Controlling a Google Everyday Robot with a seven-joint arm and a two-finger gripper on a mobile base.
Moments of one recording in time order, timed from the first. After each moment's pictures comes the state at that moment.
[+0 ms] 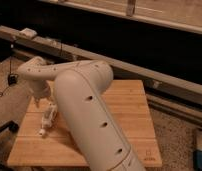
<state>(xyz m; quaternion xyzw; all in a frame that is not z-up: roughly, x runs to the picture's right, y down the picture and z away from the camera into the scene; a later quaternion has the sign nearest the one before) -0.313 0.102 0.850 -0.31 0.22 0.58 0.71</state>
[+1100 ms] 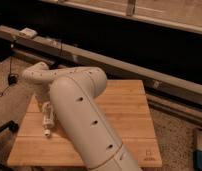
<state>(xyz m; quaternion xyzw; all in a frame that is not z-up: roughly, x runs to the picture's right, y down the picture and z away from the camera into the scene) -0.307 0.127 0.879 -0.34 0.26 0.57 0.70</state>
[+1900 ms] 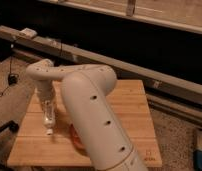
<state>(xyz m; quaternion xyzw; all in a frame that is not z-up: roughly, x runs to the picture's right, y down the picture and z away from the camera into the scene) -0.279 0.110 0.837 -0.38 0.23 0.57 0.69</state>
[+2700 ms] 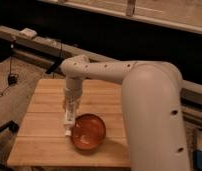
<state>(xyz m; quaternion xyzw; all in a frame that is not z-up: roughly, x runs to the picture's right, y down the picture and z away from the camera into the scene) -0.138 0.101 0.779 -0.38 0.19 0.64 0.64</state>
